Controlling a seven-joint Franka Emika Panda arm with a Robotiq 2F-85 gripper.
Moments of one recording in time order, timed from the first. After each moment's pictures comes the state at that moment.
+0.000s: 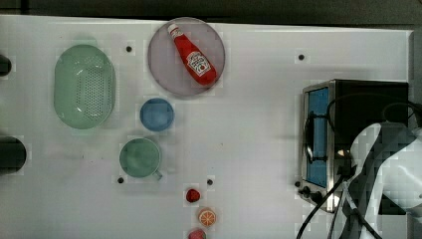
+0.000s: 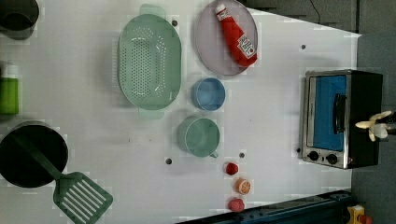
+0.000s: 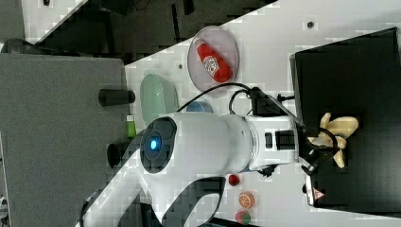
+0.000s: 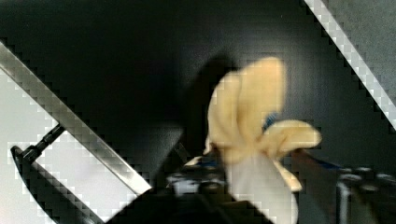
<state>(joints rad) -0.07 0.25 -0.65 -1.88 -0.03 0.50 -0.73</state>
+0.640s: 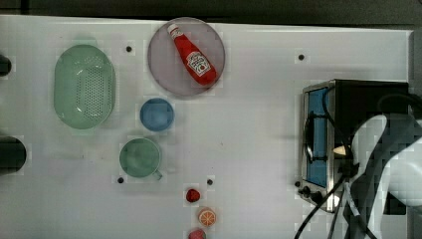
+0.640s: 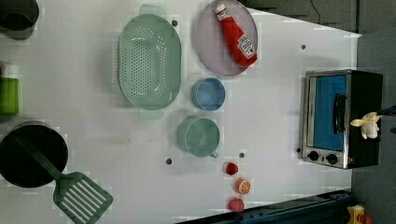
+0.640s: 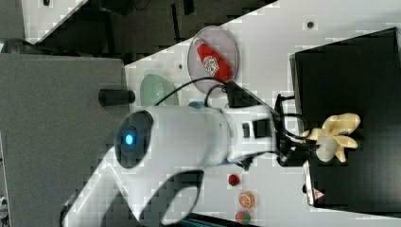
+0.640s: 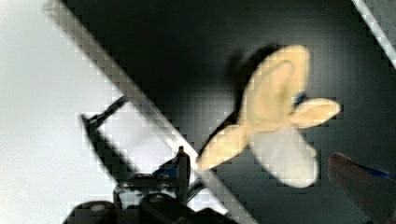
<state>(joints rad) -0.11 0.21 -0.56 -1.83 0.02 0.39 -0.77</state>
